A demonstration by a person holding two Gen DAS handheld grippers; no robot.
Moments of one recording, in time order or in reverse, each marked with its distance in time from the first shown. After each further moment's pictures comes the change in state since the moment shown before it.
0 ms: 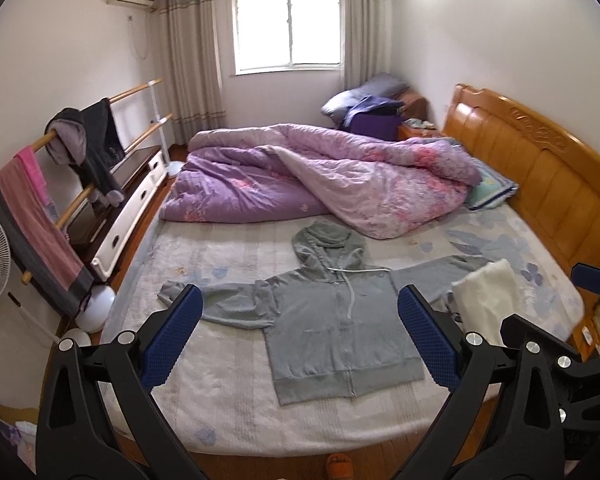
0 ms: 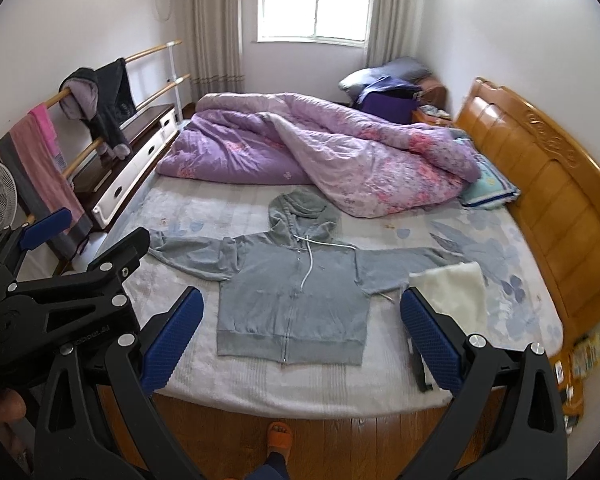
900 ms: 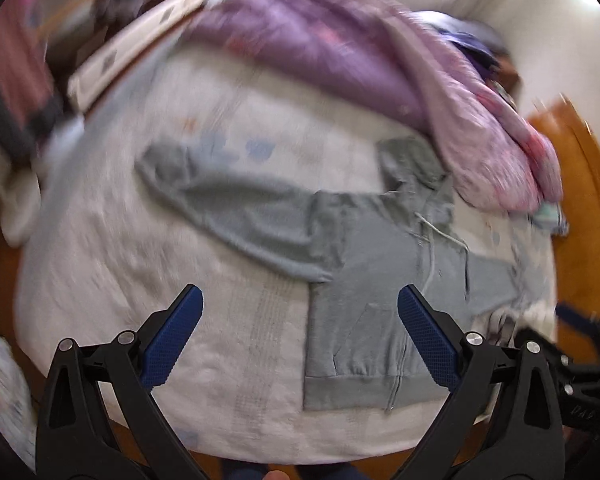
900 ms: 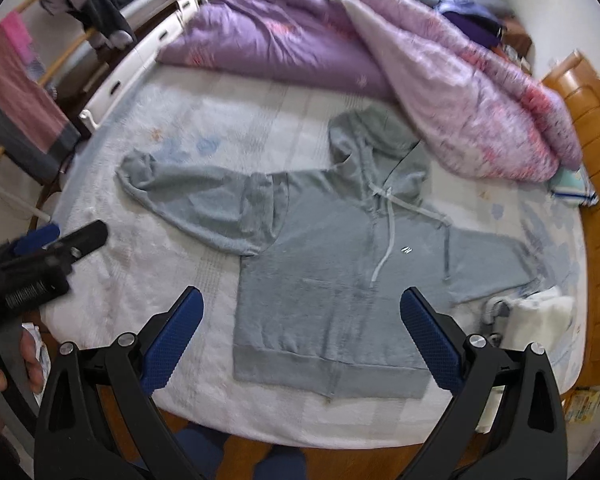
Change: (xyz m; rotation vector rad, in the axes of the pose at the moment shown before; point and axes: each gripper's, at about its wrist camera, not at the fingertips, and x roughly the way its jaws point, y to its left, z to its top) left arm 0.385 0.299 -0.084 -0.485 0.487 -0.092; right arm 0.376 0.135 0.064 -0.096 0.432 0.039
